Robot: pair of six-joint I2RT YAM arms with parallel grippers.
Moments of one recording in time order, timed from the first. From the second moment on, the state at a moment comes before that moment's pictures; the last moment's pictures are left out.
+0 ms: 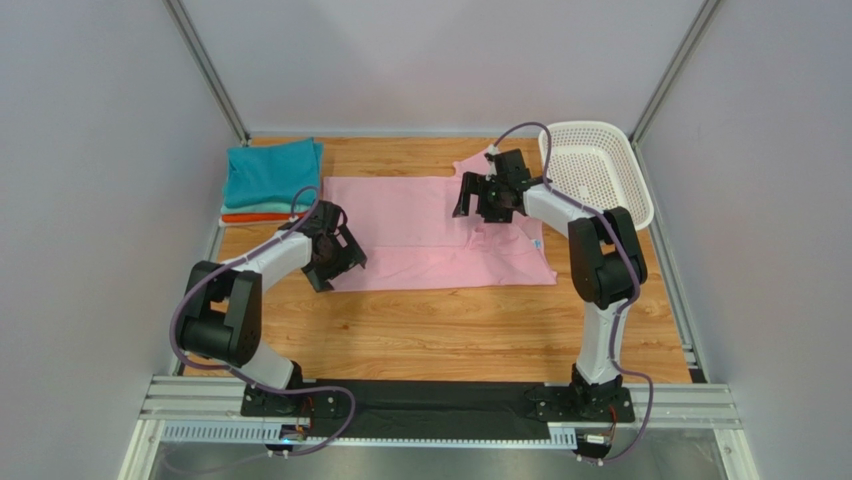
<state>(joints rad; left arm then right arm) -0.24 1.54 0.86 -0.53 -0.04 -0.84 0.33 1.99 1.40 -0.30 -0.27 0.43</state>
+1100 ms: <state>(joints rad) -0.24 1.59 0.91 -0.56 -0.05 -0.77 0.37 1.66 0.96 -0.45 0.08 0.43</state>
